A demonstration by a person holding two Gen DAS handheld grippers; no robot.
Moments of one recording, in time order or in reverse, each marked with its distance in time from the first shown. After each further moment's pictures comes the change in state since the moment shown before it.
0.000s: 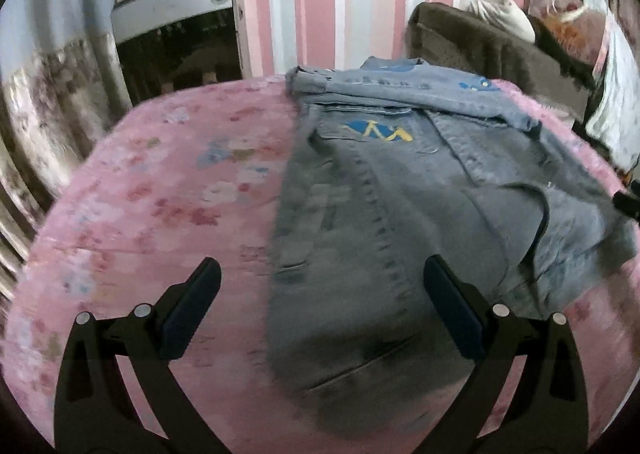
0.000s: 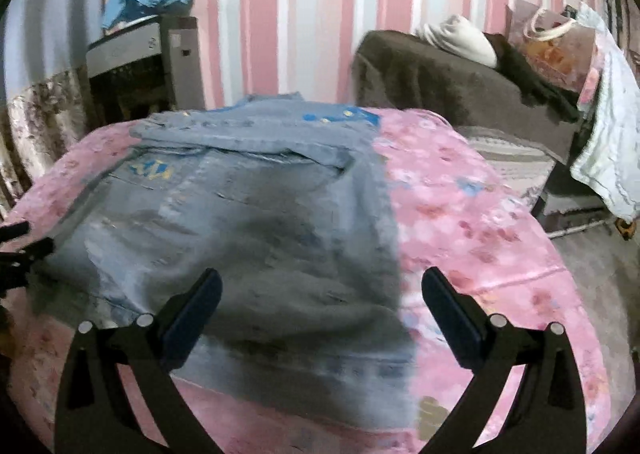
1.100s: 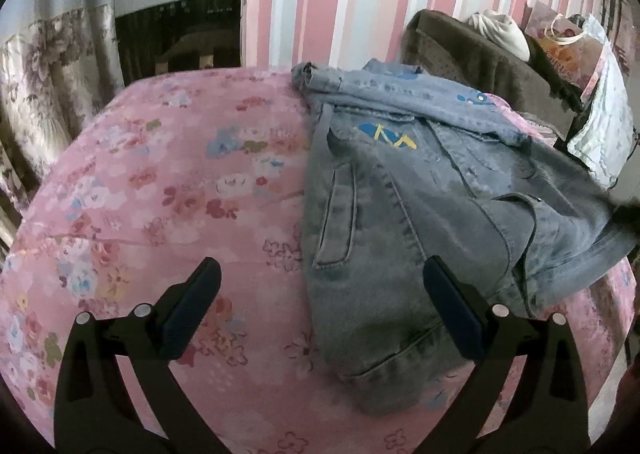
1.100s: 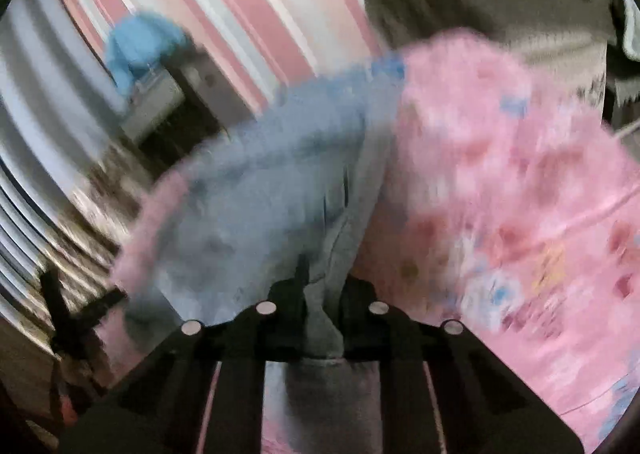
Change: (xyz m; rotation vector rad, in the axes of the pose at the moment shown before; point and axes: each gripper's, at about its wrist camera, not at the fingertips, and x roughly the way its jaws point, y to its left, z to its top) left arm -0.004 0.041 0.006 -0.080 0.024 -0.117; right arm 0.004 -0.065 0.019 0.333 0.008 0.393
